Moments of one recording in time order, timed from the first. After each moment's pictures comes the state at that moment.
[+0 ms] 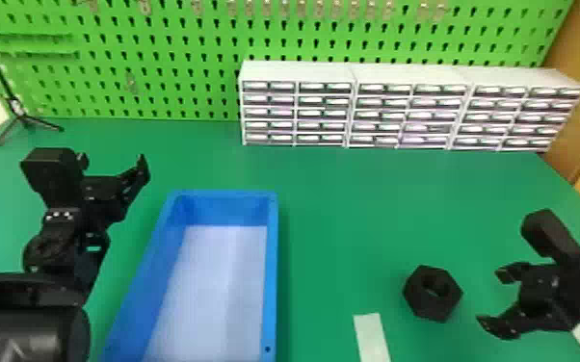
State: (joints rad) left arm -0.02 0.16 0.06 -1.75 0.10 0.13 0.04; right arm 0.08 -0.70 0.00 -1.90 0.05 0.79 1.00
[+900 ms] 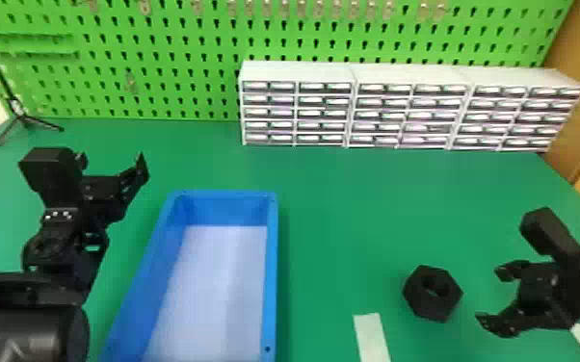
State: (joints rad) left arm -0.02 0.16 0.06 -1.75 0.10 0.13 0.04; right arm 0.07 -0.70 0.00 -1.90 0.06 0.79 1.00
